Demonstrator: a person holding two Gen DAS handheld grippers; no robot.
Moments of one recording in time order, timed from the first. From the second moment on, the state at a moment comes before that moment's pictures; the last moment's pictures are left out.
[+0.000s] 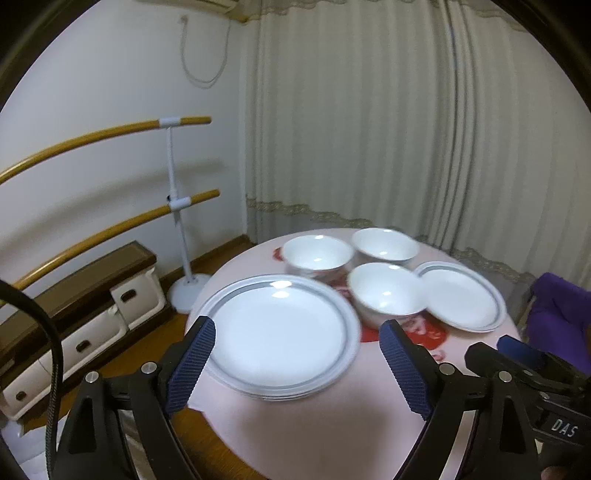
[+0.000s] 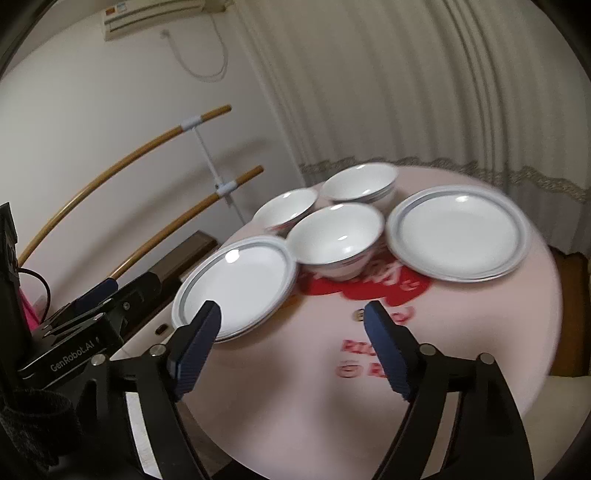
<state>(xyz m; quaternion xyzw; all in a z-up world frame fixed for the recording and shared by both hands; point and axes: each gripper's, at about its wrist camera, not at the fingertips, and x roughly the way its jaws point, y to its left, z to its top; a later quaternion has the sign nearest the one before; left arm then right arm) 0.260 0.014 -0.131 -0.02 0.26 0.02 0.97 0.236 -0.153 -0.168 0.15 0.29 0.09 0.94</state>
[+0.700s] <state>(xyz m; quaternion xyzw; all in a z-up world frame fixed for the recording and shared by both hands) 0.338 -0.106 -0.147 -0.06 0.34 -0.07 0.93 0.233 -0.321 -0.167 0.18 0.28 -0.02 0.94</state>
